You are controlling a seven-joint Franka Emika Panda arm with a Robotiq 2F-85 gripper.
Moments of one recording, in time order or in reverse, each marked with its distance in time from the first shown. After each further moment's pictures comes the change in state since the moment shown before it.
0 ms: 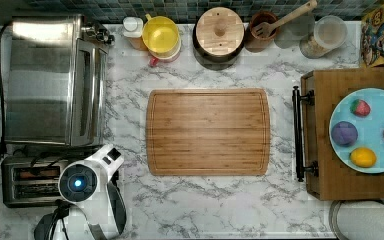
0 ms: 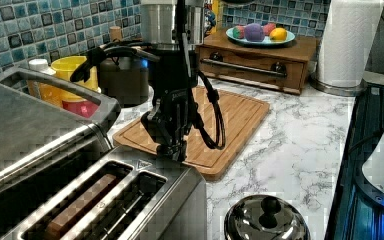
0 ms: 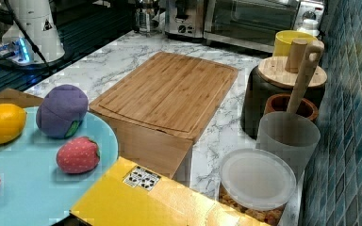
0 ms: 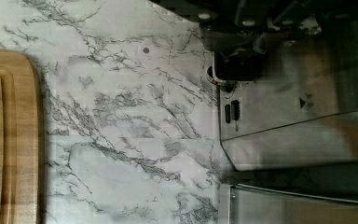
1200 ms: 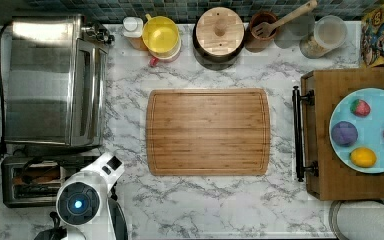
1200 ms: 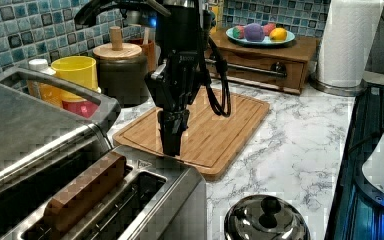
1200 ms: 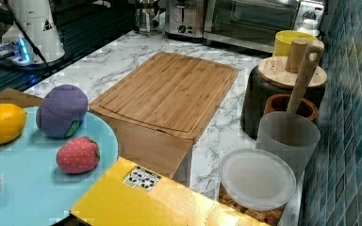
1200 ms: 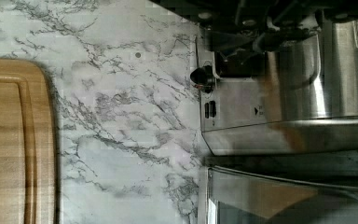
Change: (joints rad) arm 0.018 -0.170 -0.023 -0.047 0.063 -0.036 -0.009
